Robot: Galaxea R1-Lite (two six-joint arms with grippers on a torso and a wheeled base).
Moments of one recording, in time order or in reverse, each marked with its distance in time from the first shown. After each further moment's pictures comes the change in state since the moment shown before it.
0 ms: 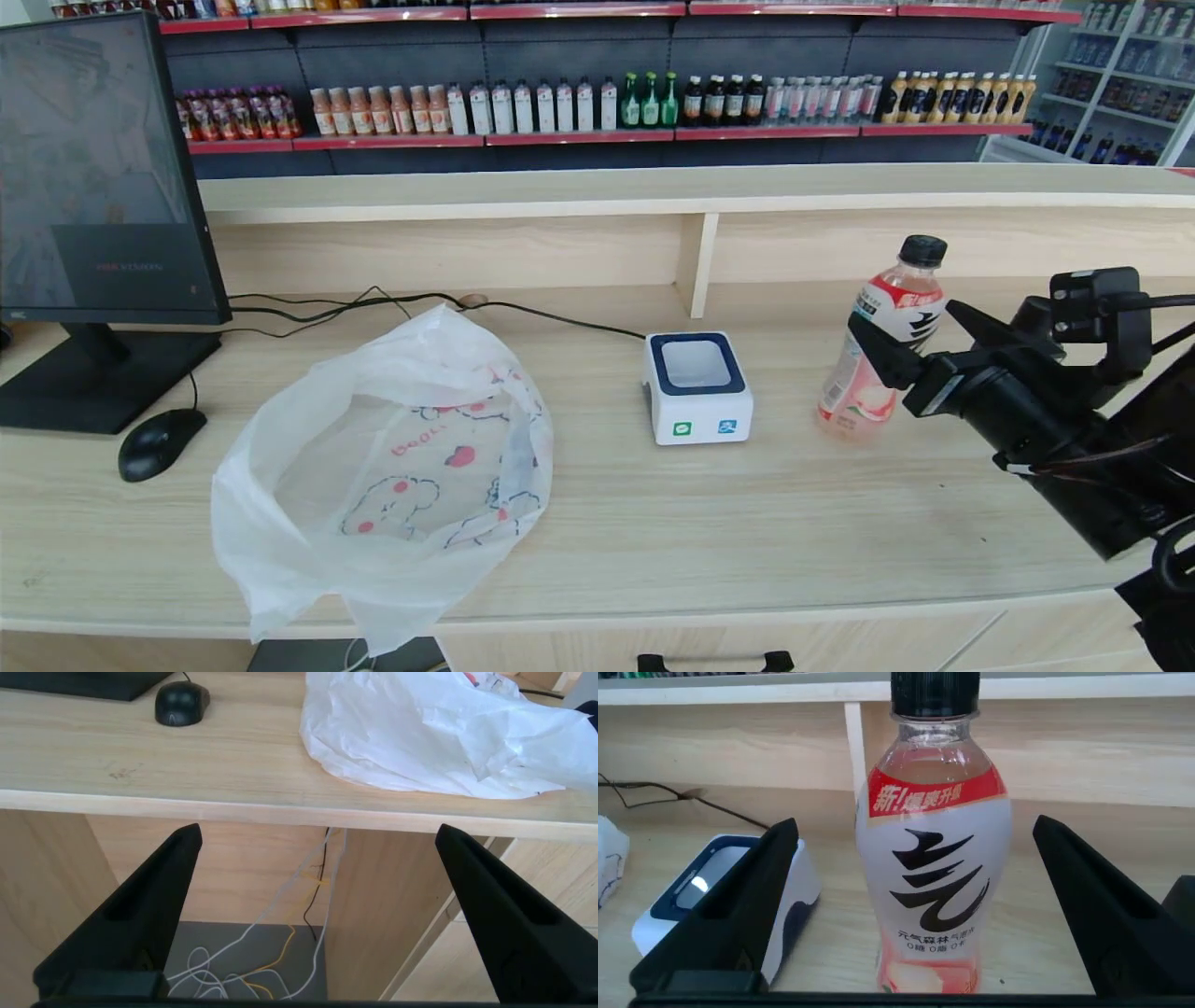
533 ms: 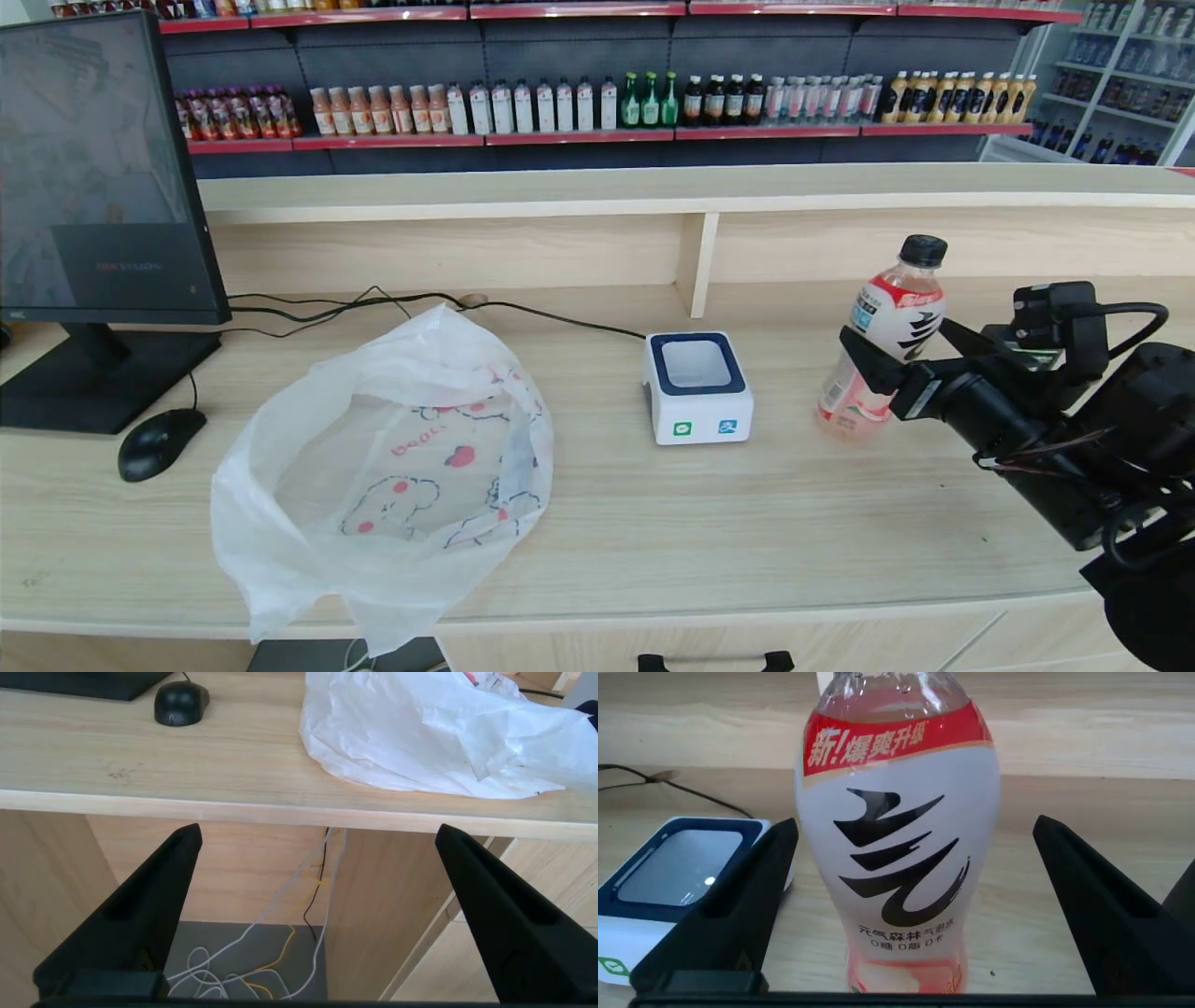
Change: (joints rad) left arm 0.000 0.000 0.000 0.000 0.000 0.000; right arm -0.045 0.089 -0.034 -0.001 0.017 0.014
